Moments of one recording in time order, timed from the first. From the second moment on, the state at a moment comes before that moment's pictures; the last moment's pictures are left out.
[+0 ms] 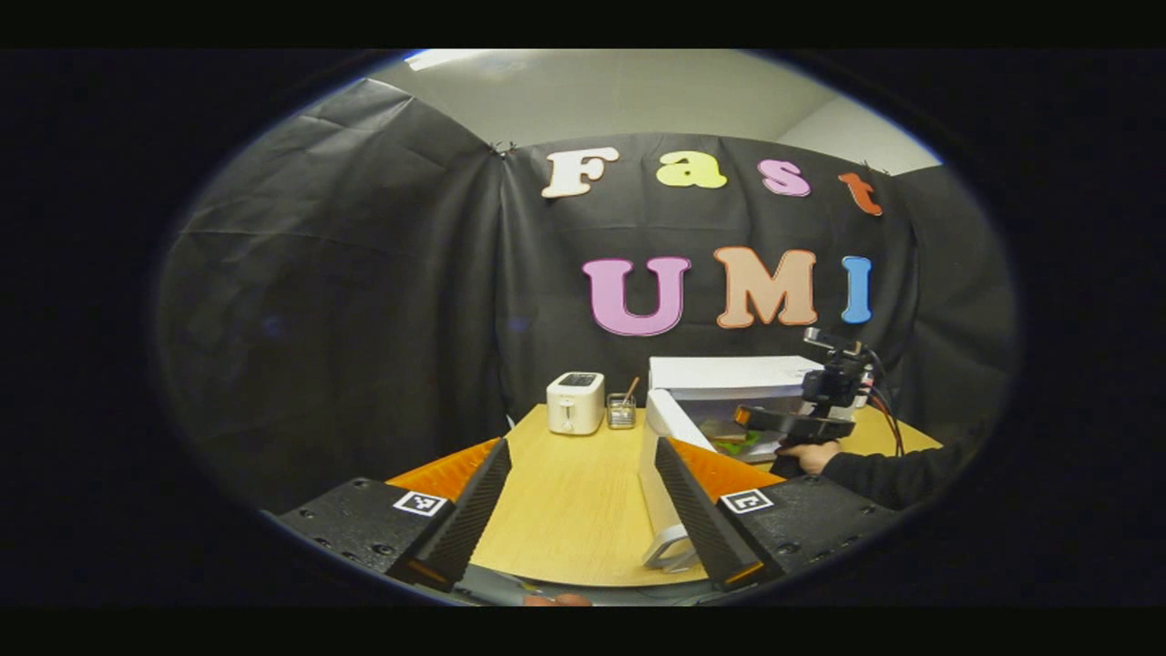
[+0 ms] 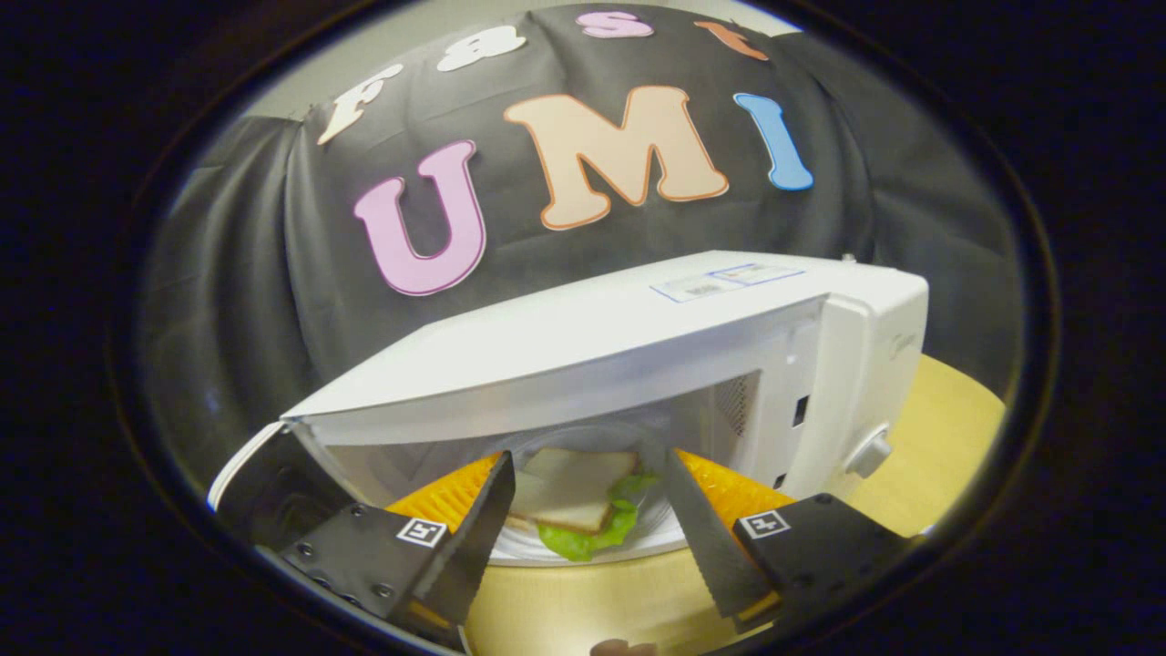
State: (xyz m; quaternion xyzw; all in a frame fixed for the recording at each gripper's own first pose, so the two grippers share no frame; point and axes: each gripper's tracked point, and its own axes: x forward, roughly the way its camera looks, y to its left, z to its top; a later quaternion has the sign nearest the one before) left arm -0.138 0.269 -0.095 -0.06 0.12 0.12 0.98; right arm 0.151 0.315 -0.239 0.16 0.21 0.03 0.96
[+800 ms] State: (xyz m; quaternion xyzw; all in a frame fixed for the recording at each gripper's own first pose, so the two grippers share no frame) left arm -0.157 0.240 -0.160 -0.07 0.18 0.08 0.98; right arm 0.081 0.279 -0.120 0.13 0.13 0.11 0.98
